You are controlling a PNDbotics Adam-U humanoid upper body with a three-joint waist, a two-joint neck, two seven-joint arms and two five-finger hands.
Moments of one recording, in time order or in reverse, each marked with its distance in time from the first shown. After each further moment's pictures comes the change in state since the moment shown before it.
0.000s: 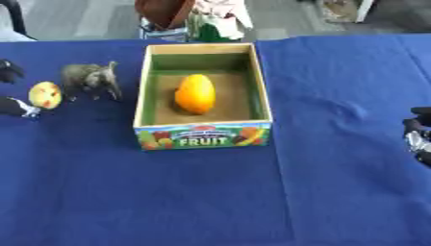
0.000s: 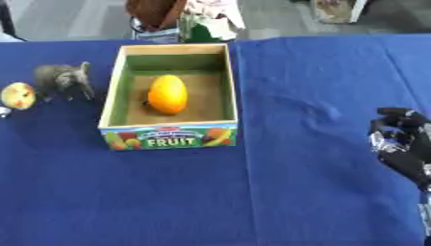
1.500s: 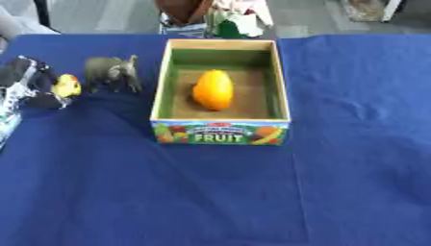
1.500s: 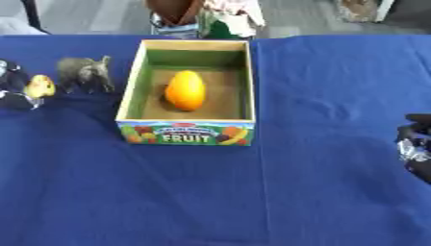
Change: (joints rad) left arm -0.024 -0.044 -0.006 0.031 -0.032 0.050 0.072; right arm -0.004 0.000 0.000 0.001 0.000 -0.005 0.005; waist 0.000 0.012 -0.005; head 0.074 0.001
